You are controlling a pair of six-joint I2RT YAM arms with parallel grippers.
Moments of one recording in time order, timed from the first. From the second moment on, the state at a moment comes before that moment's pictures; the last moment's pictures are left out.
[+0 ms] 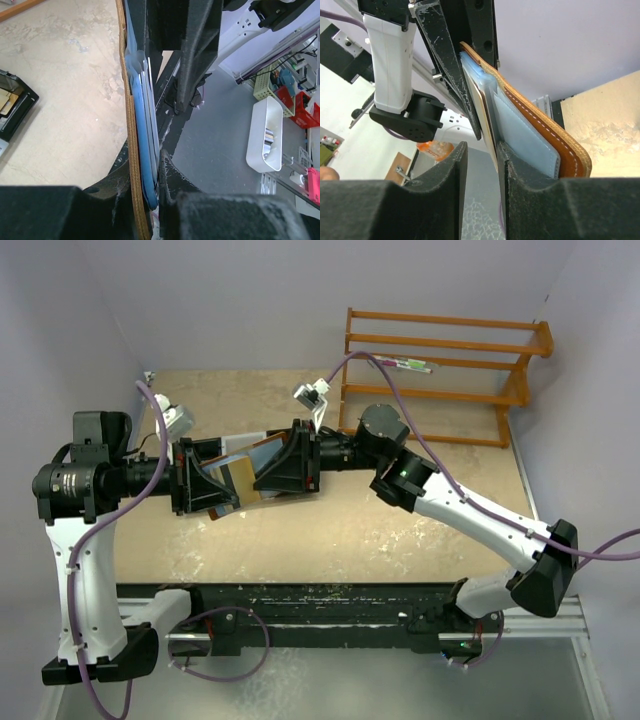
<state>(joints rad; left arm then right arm) 0.06 1.05 1.65 -1.54 1.25 0.41 0.92 1.41 1.33 0.23 -0.73 0.75</state>
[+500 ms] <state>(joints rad) 0.06 1.04 1.65 -1.53 1.26 0.40 0.91 1.43 1.34 0.24 -0.73 0.77</state>
